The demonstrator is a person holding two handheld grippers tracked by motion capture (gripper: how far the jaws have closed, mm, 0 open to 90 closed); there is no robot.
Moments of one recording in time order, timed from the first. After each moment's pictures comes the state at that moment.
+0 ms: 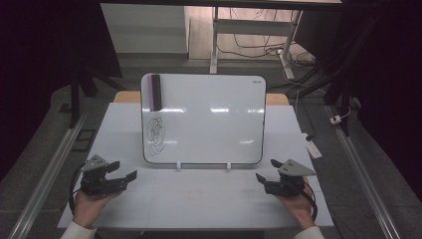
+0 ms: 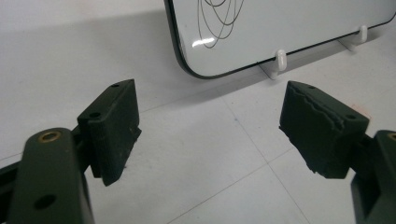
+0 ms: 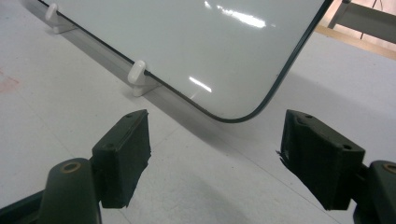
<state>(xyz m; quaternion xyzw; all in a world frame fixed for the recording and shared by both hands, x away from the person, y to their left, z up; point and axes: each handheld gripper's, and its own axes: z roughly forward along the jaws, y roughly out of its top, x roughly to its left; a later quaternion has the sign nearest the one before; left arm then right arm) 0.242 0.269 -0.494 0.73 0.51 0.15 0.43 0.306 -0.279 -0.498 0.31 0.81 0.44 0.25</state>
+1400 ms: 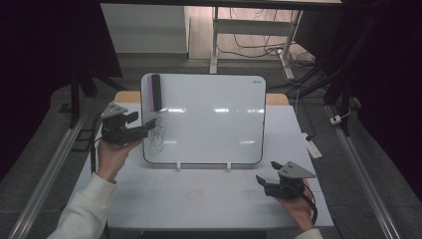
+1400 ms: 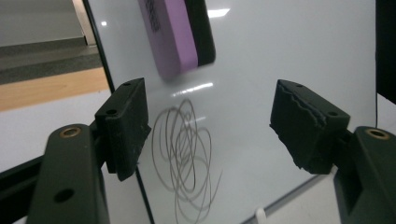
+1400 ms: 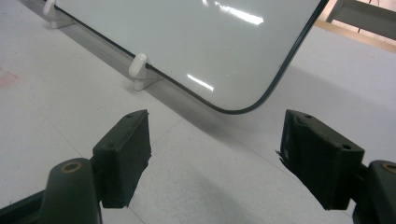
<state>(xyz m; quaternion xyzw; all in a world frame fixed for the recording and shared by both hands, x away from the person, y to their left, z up) 0.335 0.217 -0.387 0.69 0.49 0.22 0.47 0.300 -0.278 -0.501 0.32 0.81 0.43 0.25</state>
